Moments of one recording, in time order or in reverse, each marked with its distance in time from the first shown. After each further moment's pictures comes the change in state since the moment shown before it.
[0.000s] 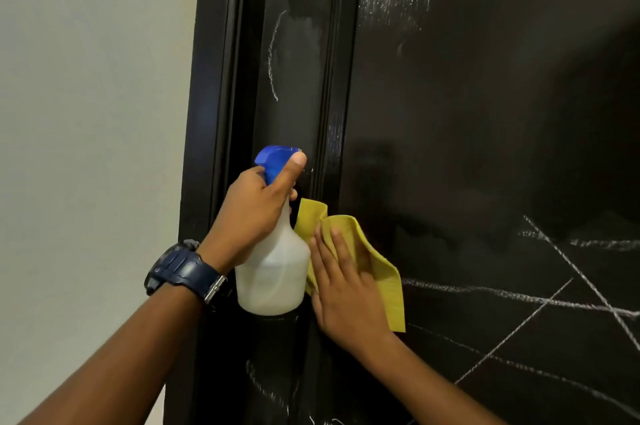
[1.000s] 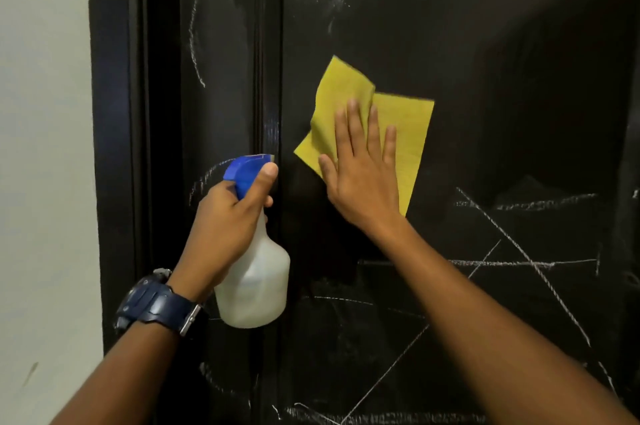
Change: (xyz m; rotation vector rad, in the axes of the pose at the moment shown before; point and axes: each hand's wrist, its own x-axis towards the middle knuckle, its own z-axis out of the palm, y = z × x) left_hand -0.017 -0.010 0.048 -0.002 -0.011 0.020; right_hand 0.081 0.126 -0.070 -0.007 0.266 0.358
